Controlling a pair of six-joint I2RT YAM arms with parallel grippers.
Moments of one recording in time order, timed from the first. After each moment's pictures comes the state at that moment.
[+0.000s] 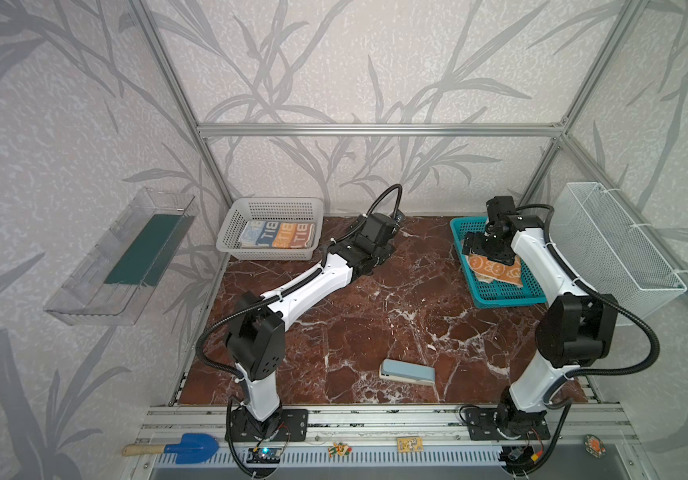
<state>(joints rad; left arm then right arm) -0.72 1.80 1.57 -0.37 -0.51 0.39 0.03 1.77 1.62 -0.97 0.10 0.34</state>
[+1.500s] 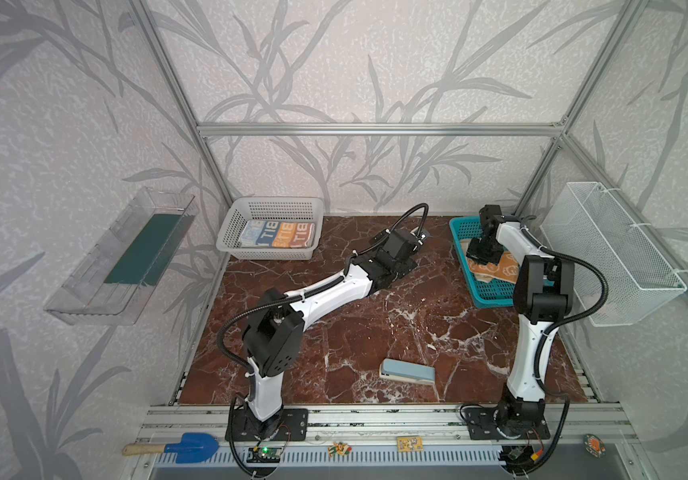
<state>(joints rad) -0.82 1.88 1.55 -0.26 -0.50 0.40 -0.05 2.16 1.83 -0.95 0.05 0.44</state>
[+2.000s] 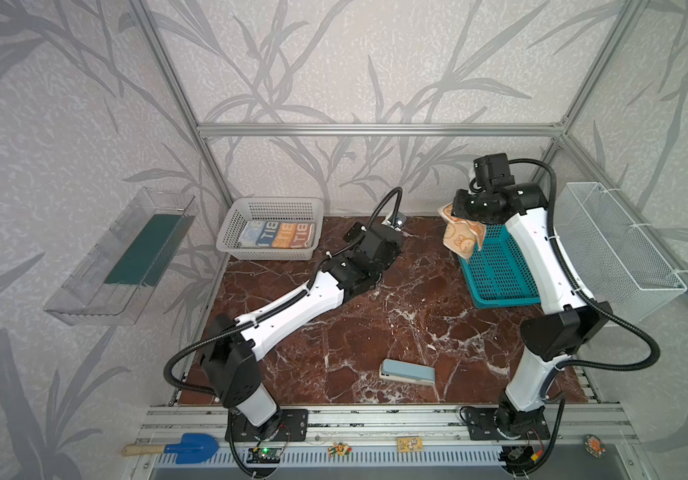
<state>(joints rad) -0.81 1.57 1.44 -0.34 -0.69 0.21 0.31 1.86 2.27 -1.17 0.04 0.39</state>
